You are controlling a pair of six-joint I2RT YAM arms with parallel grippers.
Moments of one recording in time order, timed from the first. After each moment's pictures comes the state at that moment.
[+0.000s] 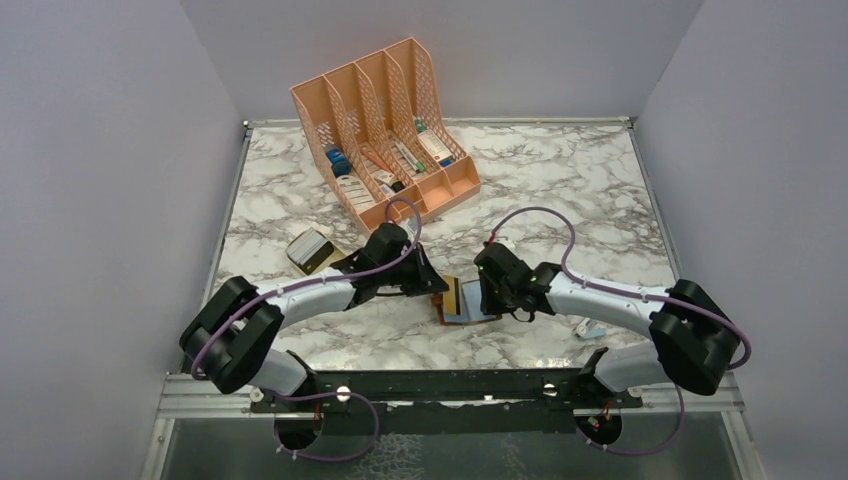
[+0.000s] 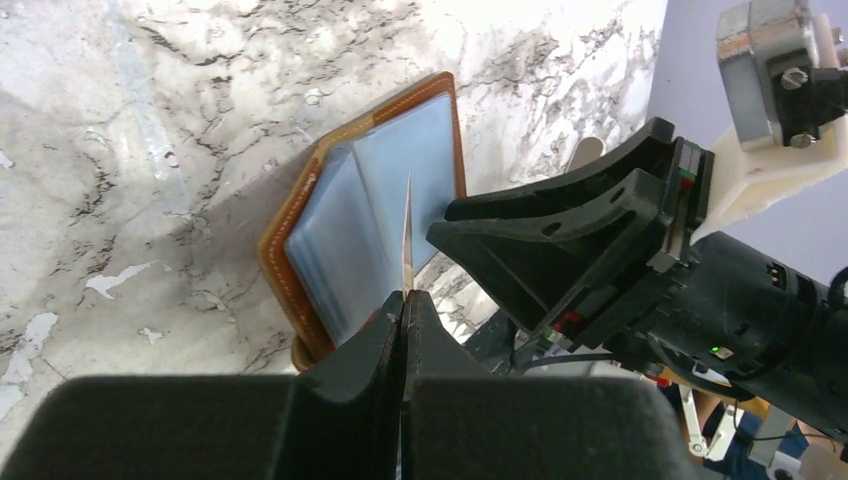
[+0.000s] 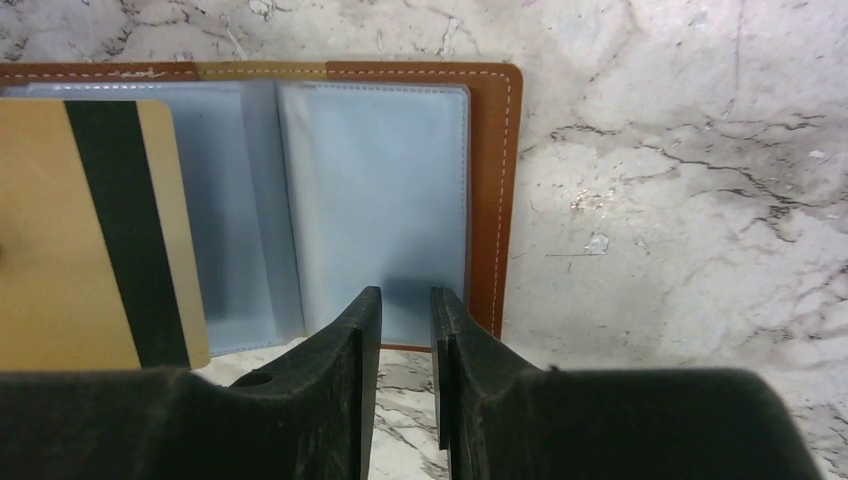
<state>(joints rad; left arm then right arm) -0.72 1.41 0.64 0.13 0.37 -1.00 0.85 1.37 0.69 -0.41 0.18 0.65</state>
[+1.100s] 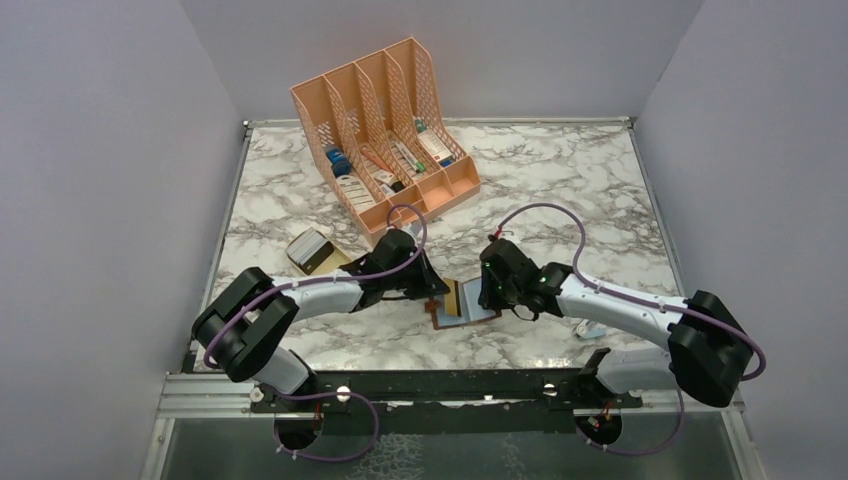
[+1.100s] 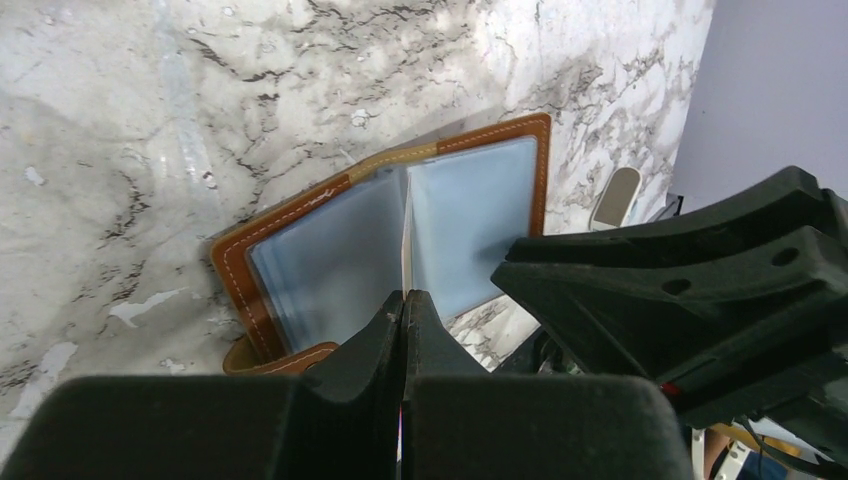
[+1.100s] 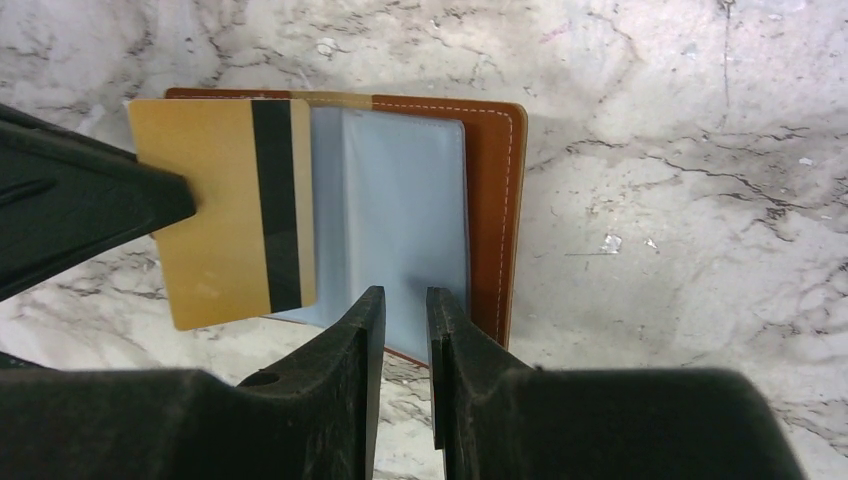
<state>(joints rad) -0.75 1.49 0.61 0.20 0.28 -1.03 0.84 1.28 0.69 -0.39 0.16 0.69</state>
